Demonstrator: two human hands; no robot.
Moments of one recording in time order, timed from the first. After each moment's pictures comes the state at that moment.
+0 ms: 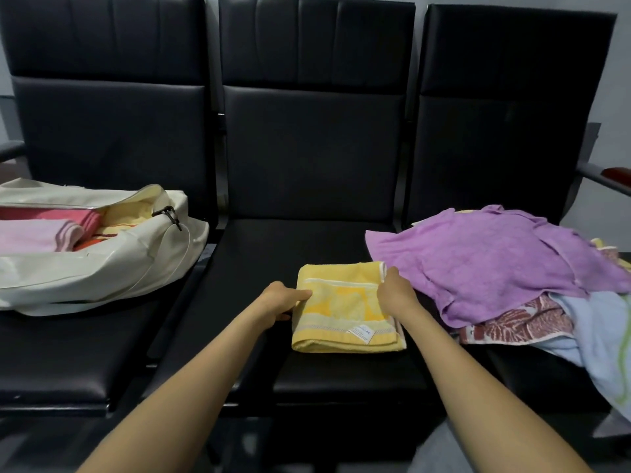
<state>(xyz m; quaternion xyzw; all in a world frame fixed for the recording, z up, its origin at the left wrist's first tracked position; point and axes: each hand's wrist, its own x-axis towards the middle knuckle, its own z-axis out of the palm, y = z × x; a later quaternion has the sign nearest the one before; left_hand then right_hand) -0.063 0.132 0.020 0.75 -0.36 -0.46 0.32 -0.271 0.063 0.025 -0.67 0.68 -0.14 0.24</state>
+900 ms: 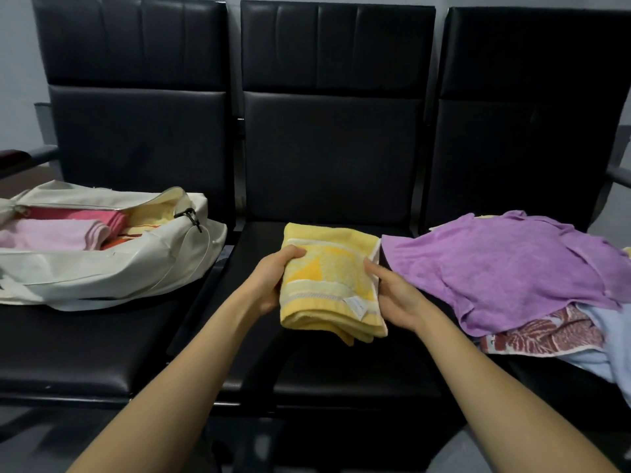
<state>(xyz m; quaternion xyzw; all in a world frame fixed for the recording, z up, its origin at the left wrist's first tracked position) -0.046 0.160 0.081 0.51 -0.26 -0.60 0.56 -0.255 0.070 0.036 -0.40 0.32 -0.29 0.81</state>
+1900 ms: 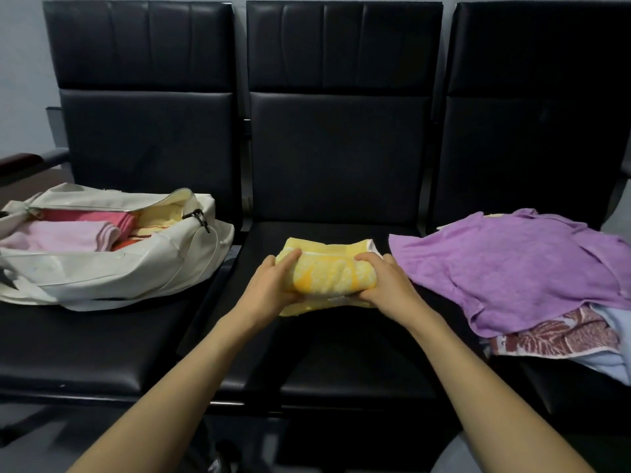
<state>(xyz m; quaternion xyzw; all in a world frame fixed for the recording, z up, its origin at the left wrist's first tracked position) -0.026 0.179 0.057 0.71 -0.64 -0.10 0.29 -0.239 0.097 0.061 -0.81 0.47 -0.22 0.27</state>
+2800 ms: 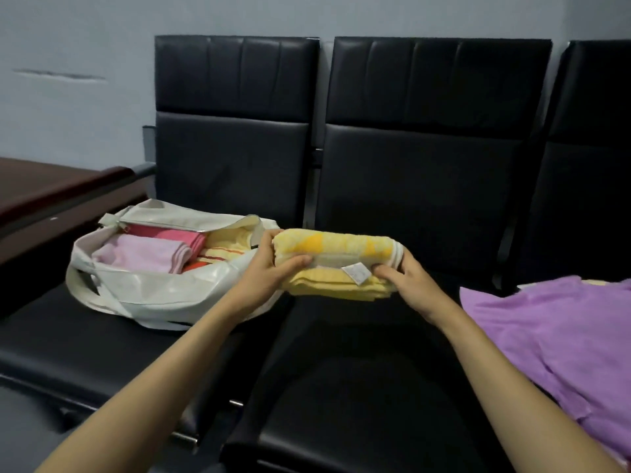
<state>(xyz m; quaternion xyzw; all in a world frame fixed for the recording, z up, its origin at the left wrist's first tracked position) 0.081 0.178 0.124 0.57 -0.49 -0.29 0.59 -0.135 0.039 0.112 -0.74 0.32 -0.30 0.51</state>
